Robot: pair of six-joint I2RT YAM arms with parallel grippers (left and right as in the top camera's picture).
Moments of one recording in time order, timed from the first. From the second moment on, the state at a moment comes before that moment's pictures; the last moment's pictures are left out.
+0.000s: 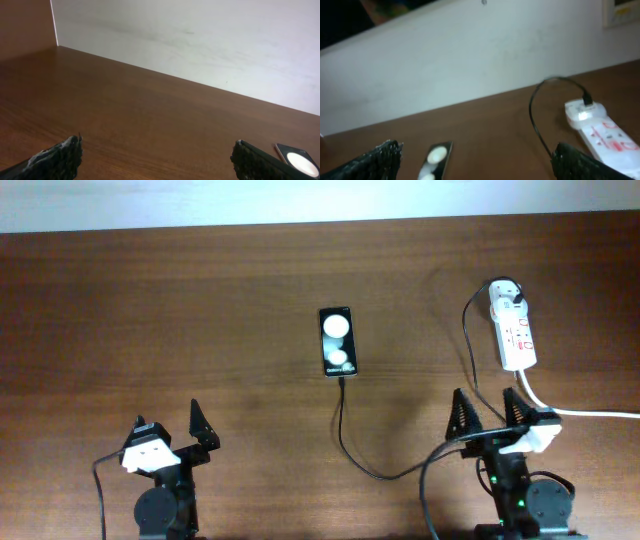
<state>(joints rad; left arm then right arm) -0.02 0.02 0.01 -0.06 -0.23 -0.20 -0.03 0.02 0.12 -0.08 -0.13 0.34</state>
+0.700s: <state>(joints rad) -0.02 0.02 0.01 -0.06 -0.23 -0.20 -0.03 0.01 0.01 -0.08 -0.02 0.30</state>
